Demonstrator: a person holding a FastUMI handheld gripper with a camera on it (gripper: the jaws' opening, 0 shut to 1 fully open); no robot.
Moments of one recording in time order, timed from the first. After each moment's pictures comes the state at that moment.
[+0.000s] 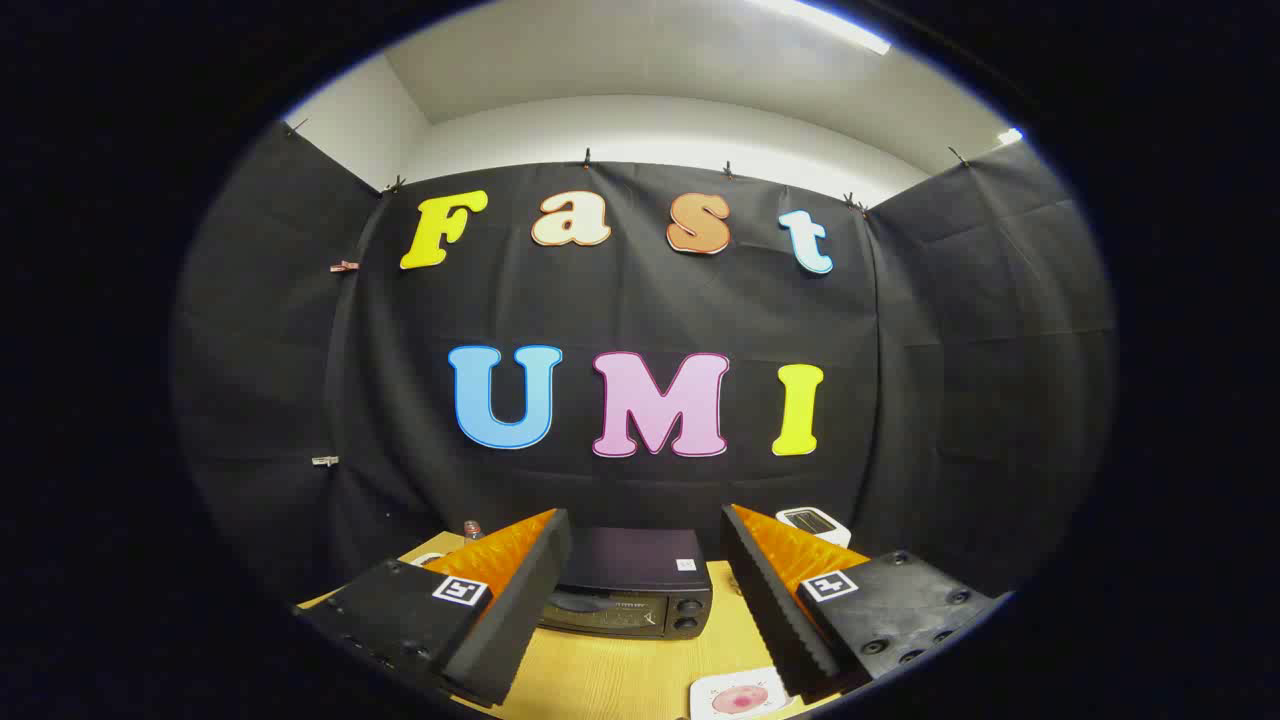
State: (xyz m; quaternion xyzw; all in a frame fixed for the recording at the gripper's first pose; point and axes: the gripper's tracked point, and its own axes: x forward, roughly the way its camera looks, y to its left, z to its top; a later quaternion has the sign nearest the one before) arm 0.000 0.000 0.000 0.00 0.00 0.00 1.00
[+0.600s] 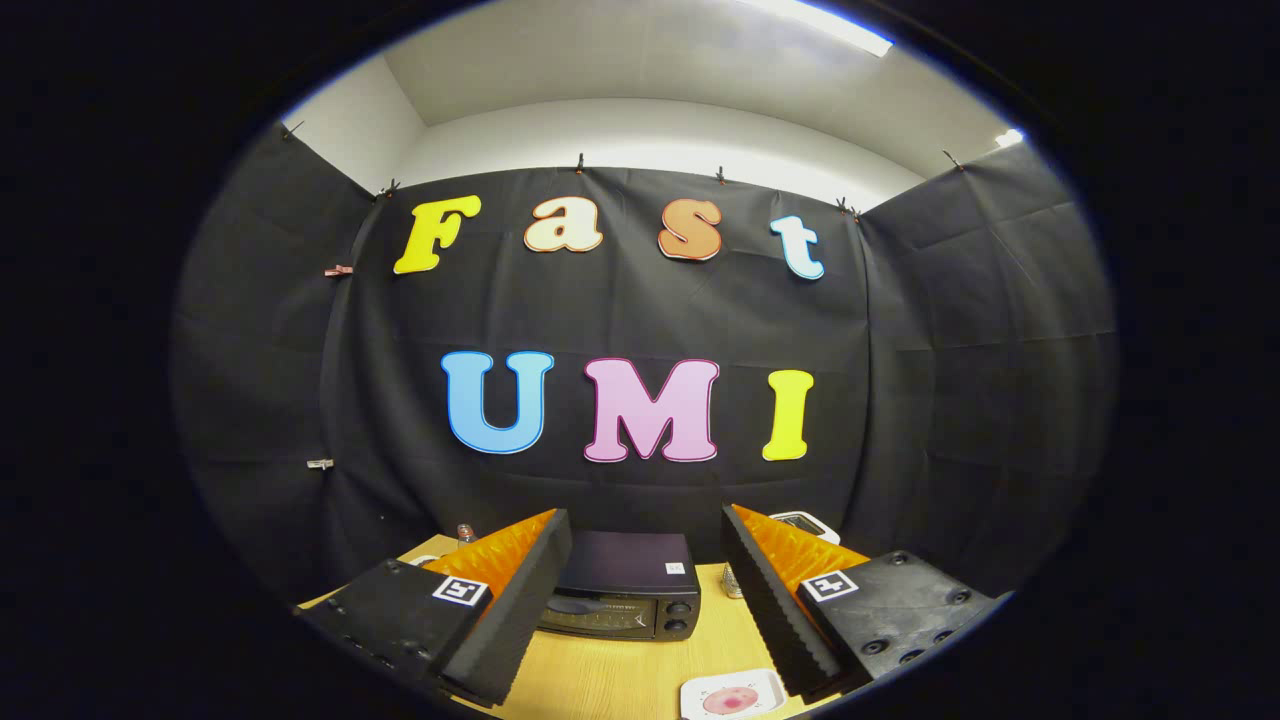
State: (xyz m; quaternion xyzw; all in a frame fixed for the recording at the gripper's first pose) arm -0.006 -0.011 0.009 0.00 0.00 -0.01 1.00
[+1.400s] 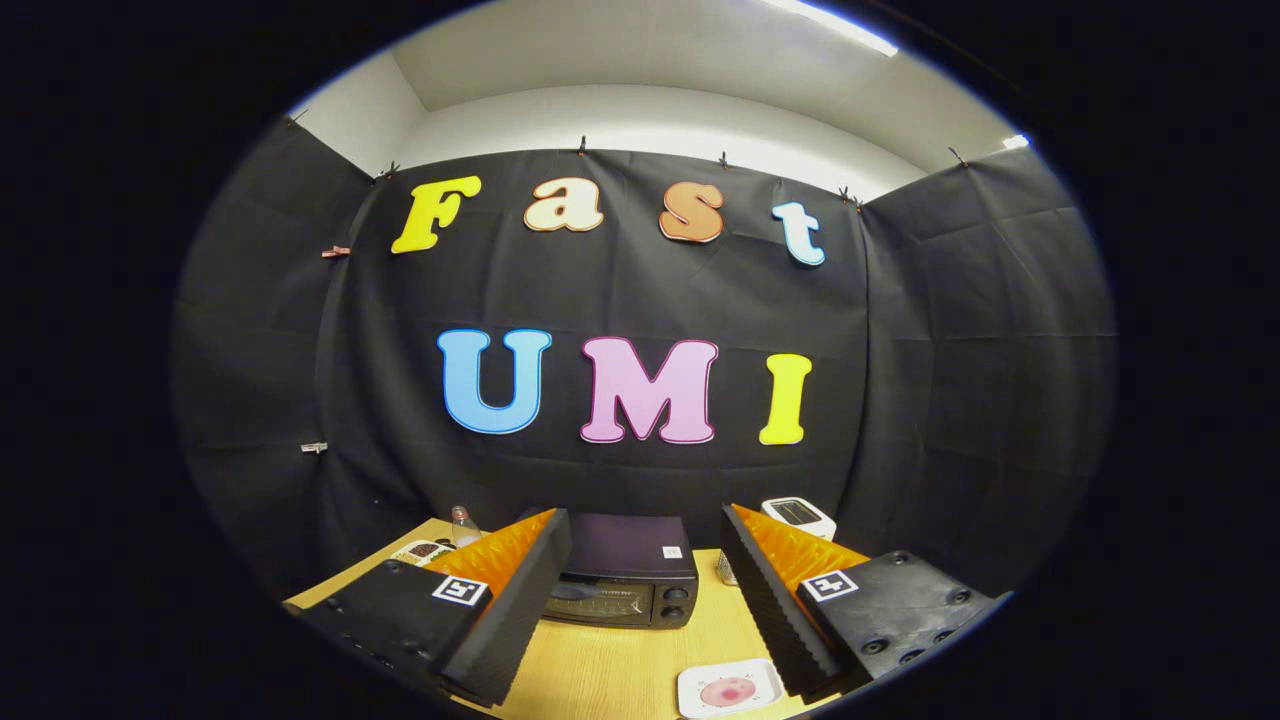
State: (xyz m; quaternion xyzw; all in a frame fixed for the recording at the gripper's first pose) arm -0.004 -0.004 -0.012 -0.01 0.02 -0.02 1.00
